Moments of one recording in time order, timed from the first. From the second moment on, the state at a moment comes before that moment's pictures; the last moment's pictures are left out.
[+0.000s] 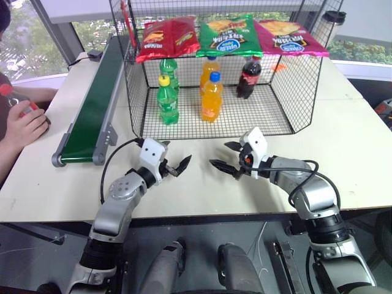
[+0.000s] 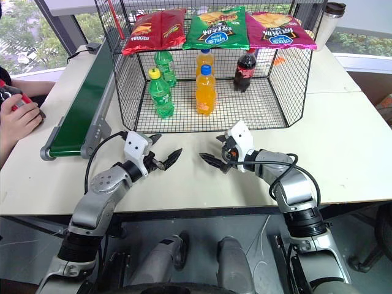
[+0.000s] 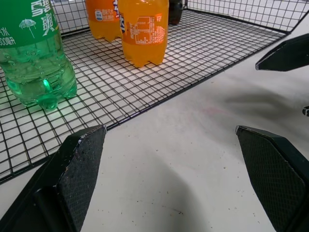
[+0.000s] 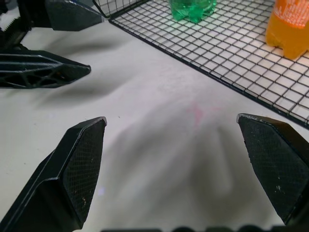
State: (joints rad) left arm -0.22 0.27 -0.09 -0.20 -0.18 0.35 -0.45; right arm -0.41 -0.45 0.09 -0.10 0.32 0.58 0.74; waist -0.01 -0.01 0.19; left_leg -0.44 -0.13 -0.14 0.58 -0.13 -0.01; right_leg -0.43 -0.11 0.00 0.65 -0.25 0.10
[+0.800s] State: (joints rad) left arm -0.19 0.29 -0.09 -0.24 -0.18 0.37 -0.43; right arm -0.42 -0.45 0.09 -0.10 0.33 0.58 0.77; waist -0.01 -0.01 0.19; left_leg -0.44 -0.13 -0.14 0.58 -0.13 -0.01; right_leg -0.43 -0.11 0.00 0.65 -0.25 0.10
